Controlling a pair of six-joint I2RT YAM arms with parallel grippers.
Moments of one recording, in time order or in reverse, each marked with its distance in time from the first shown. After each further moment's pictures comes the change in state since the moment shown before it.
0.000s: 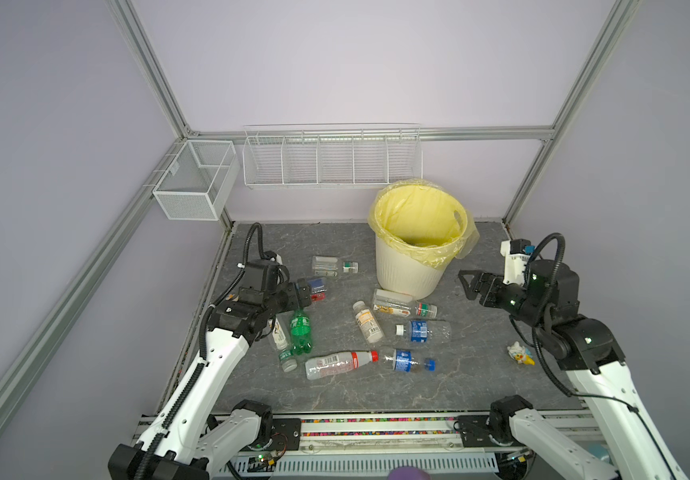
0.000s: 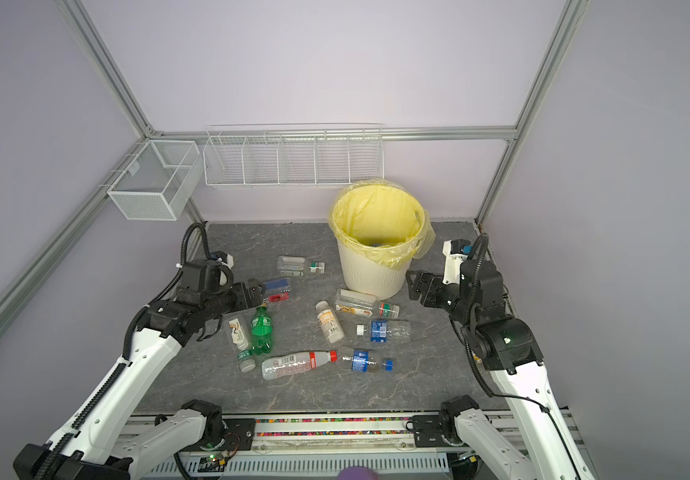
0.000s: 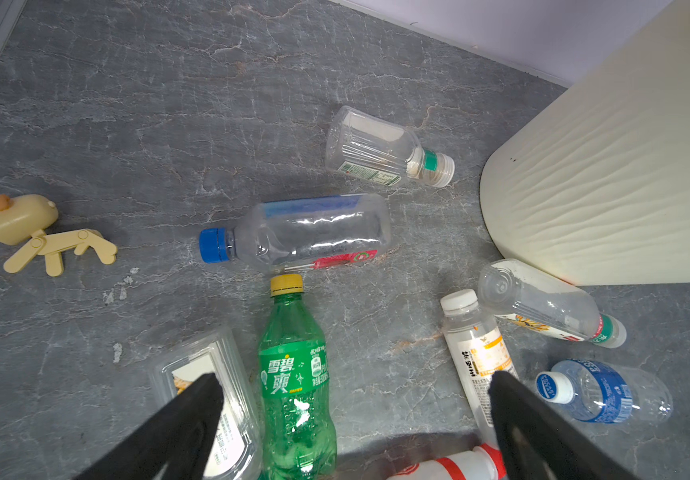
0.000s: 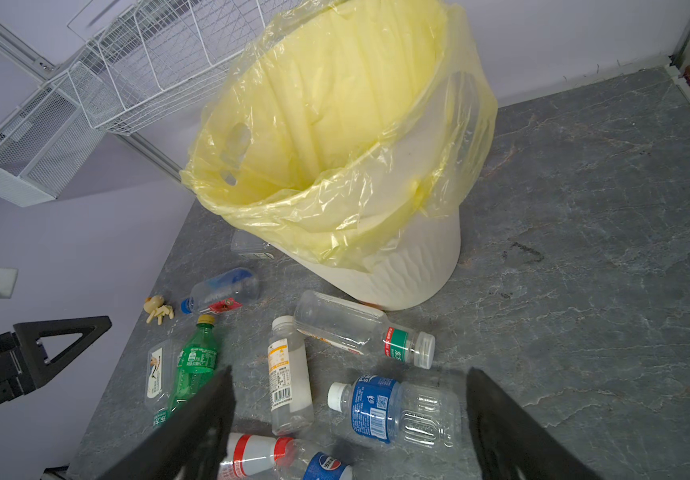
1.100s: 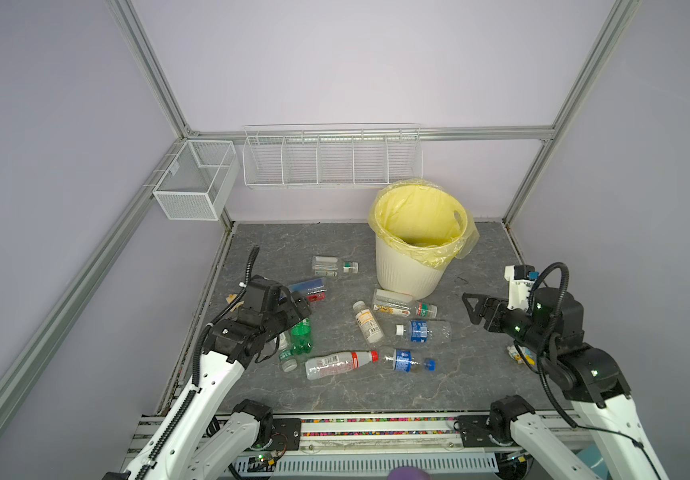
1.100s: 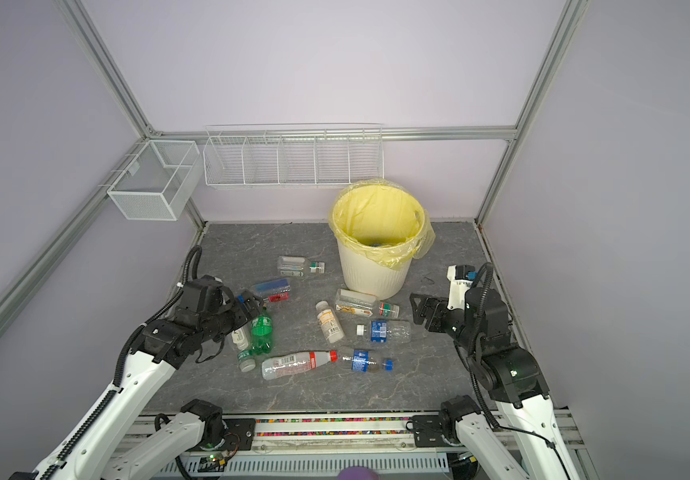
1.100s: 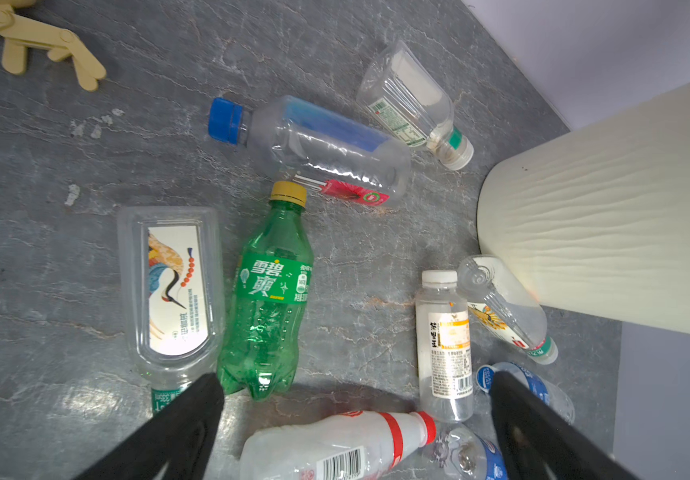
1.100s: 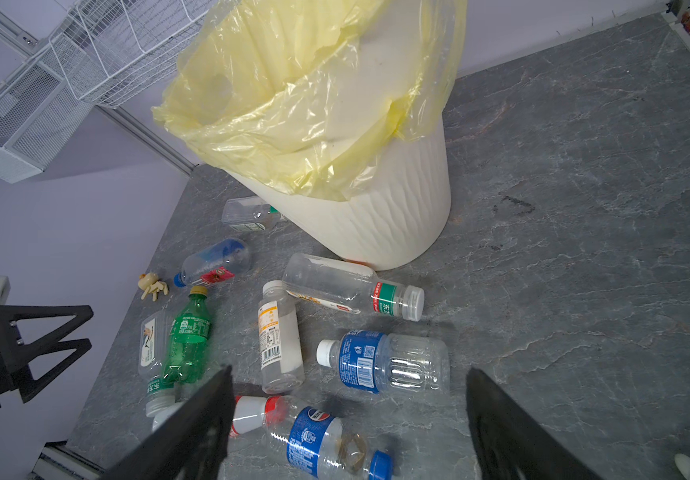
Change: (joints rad) left arm -0.097 -0.140 -0.113 -0.089 -0.019 -0.417; right arm 0.000 -0.174 -0.160 -0.048 -0.006 0.020
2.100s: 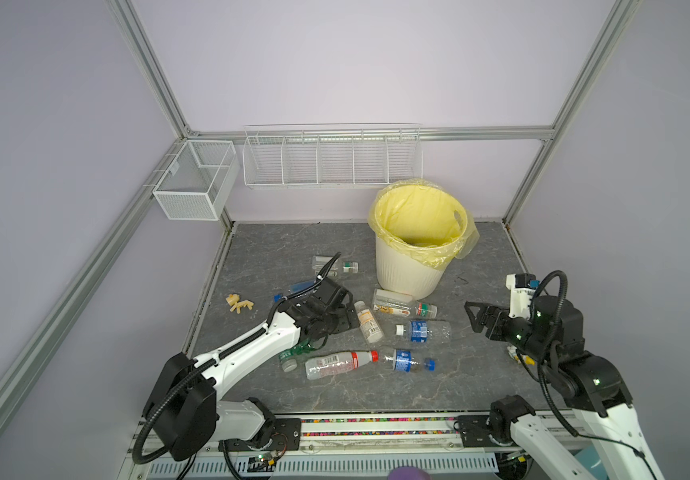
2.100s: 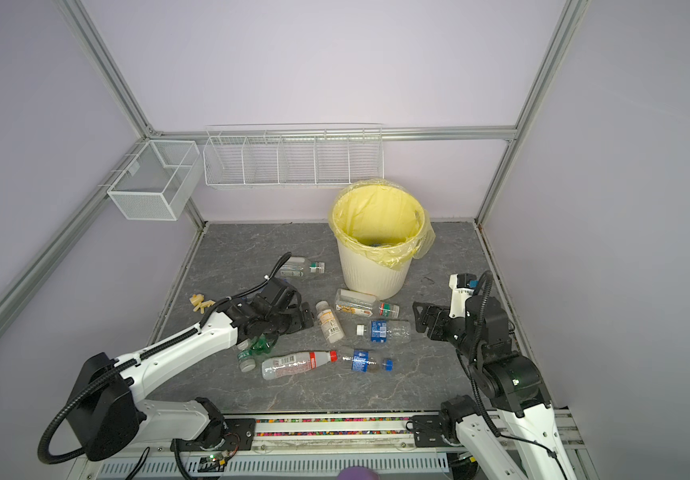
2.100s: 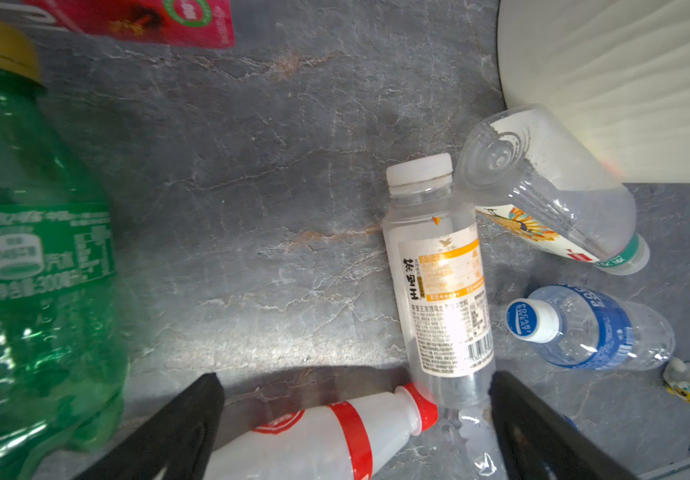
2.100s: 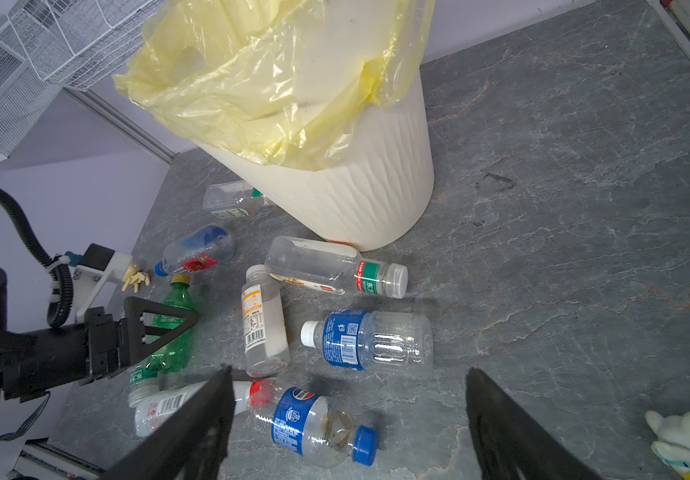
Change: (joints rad) left arm -0.340 0.479 0.052 0.195 -0.021 -0.065; right arm 0.000 -0.050 -0.028 -0.060 0.026 -0.001
